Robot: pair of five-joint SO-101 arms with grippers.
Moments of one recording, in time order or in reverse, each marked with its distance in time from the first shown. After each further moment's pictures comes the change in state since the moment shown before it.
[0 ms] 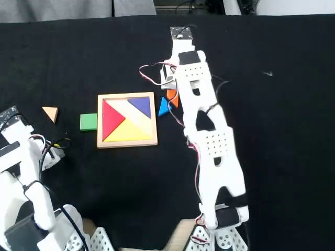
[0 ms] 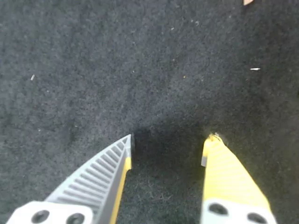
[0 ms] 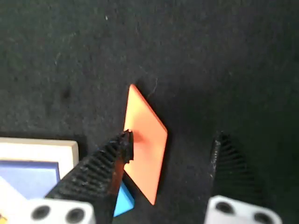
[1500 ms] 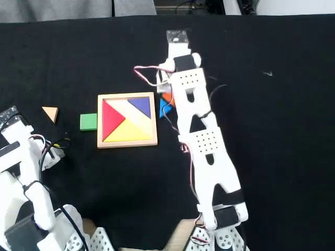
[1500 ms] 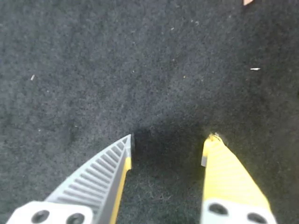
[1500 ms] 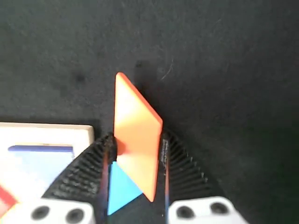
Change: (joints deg) left arm 0.0 0.0 0.0 0.0 0.0; right arm -1.5 11.2 -28.1 15.8 -2.8
